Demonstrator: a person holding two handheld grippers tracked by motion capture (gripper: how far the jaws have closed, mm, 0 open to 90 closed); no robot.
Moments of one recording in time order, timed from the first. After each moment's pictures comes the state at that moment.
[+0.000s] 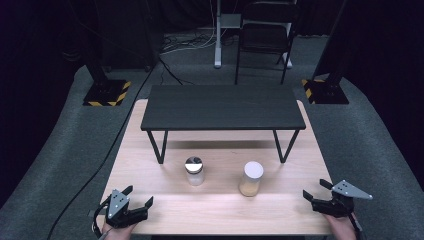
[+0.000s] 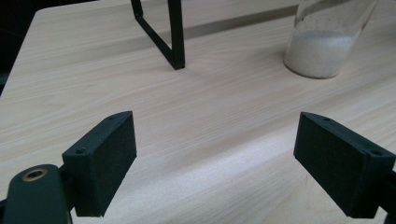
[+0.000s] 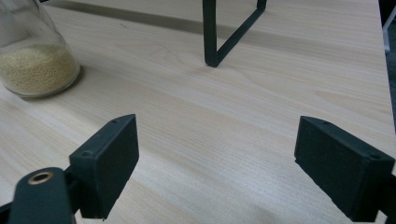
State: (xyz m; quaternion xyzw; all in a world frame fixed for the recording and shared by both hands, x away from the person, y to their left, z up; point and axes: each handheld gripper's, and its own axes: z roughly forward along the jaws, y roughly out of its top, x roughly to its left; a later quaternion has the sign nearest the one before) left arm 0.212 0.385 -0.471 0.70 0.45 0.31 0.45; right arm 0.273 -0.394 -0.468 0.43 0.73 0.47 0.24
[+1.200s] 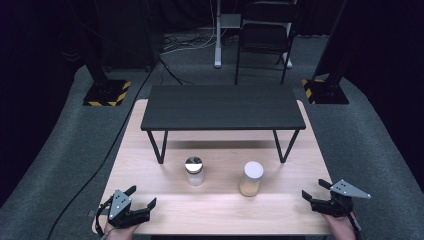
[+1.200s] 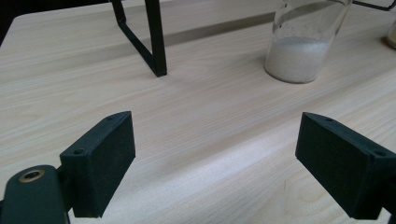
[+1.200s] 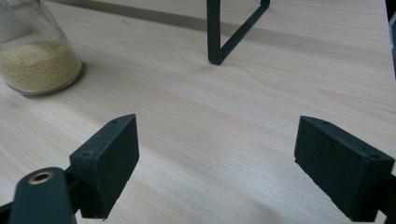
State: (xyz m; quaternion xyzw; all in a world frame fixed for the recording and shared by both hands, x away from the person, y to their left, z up) left arm 0.217 0.384 -0.471 0.72 0.43 0.29 0.47; right arm 0.275 -0.392 -0.466 0.43 0.73 0.47 0.24
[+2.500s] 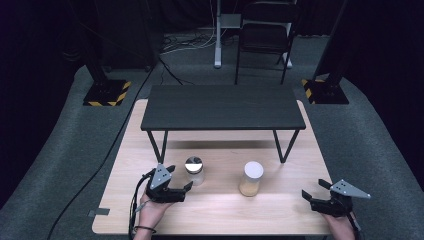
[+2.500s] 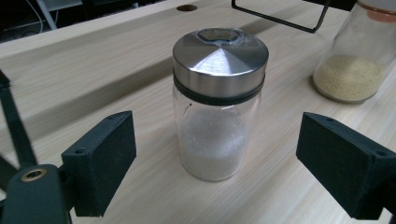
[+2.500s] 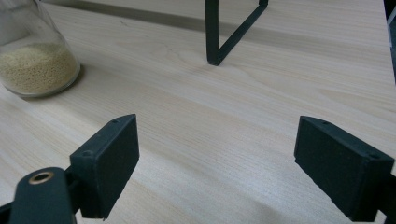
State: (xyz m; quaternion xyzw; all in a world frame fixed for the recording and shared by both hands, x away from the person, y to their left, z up) left arm 0.304 0.307 -0.428 0.77 0.36 0.23 0.48; right arm 0.274 -0.391 -0.467 0.43 0.73 0.47 0.24
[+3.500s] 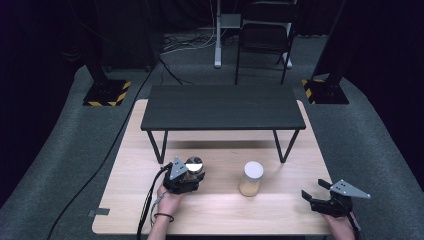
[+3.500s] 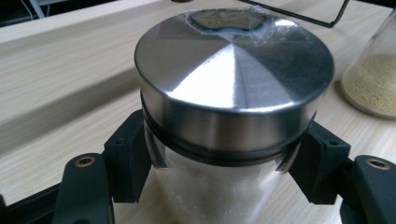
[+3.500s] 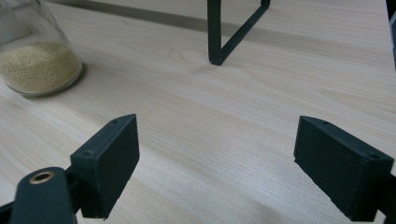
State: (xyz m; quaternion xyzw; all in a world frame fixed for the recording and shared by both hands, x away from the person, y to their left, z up) left arm 0.337 0.274 -0.454 0.77 0.36 0.23 0.48; right arm 0.275 -0.391 -0.466 0.43 0.73 0.47 0.24
